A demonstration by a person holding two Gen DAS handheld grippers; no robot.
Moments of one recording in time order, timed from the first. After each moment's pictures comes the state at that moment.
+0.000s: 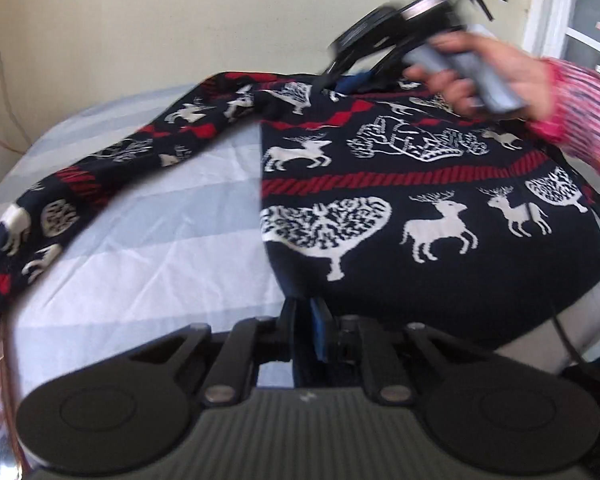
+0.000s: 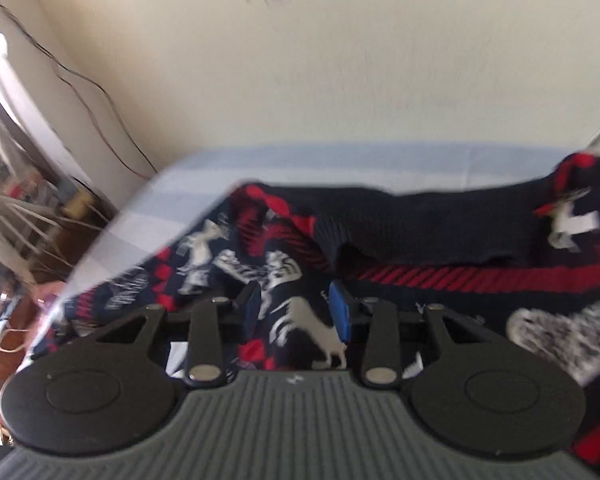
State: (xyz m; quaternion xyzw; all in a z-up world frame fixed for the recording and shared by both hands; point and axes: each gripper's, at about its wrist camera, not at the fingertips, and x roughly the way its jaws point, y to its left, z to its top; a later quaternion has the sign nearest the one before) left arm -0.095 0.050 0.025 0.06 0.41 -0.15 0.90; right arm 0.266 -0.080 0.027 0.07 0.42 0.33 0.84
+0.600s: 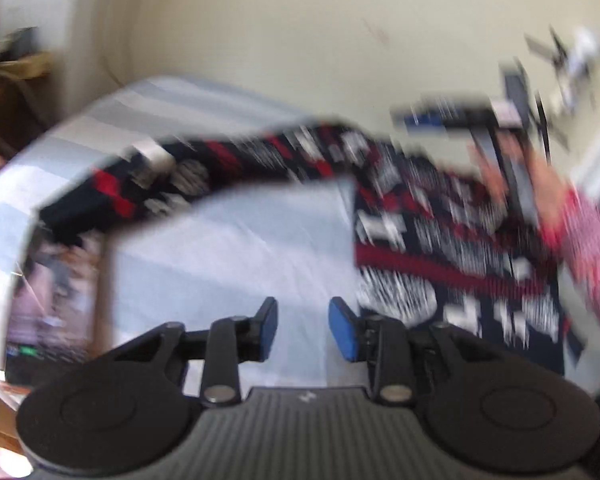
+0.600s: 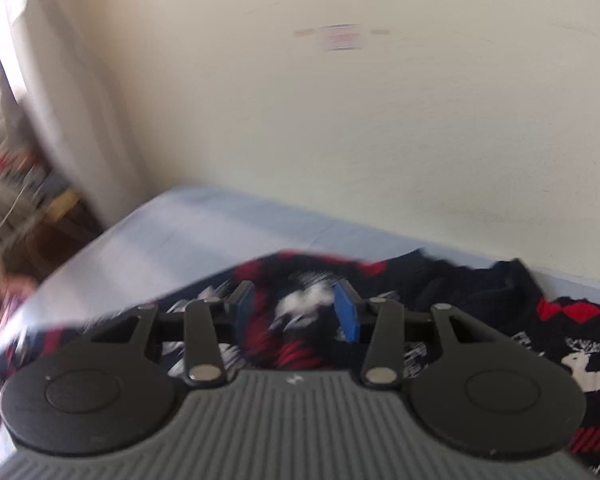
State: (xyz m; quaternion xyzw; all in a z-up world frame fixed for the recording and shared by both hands) left arm -0.132 0.167 0.068 -0.16 0.36 -0.08 0.92; right arm 0.240 -0.065 0.058 -0.02 0.31 0.38 0.87
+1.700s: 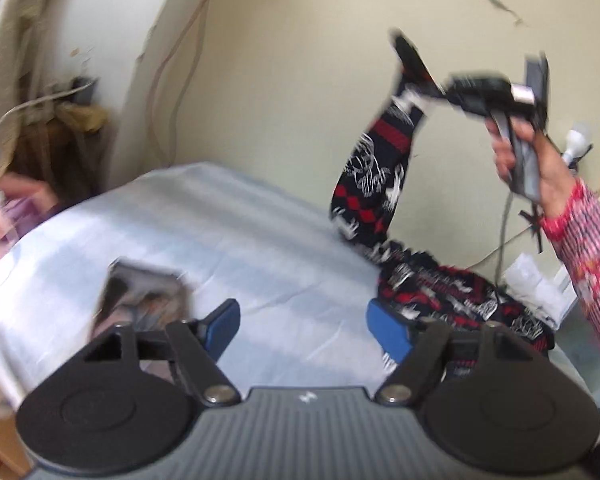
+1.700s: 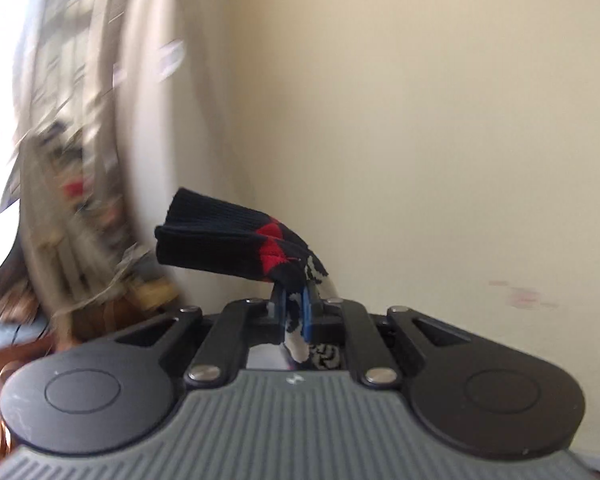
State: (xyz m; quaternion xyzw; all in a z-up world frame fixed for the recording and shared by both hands) left arm -0.164 0.217 0.081 -0.19 0.22 -0.07 0.95; right arm 0.188 0.115 0.243 -0.03 0.14 0.35 0.93
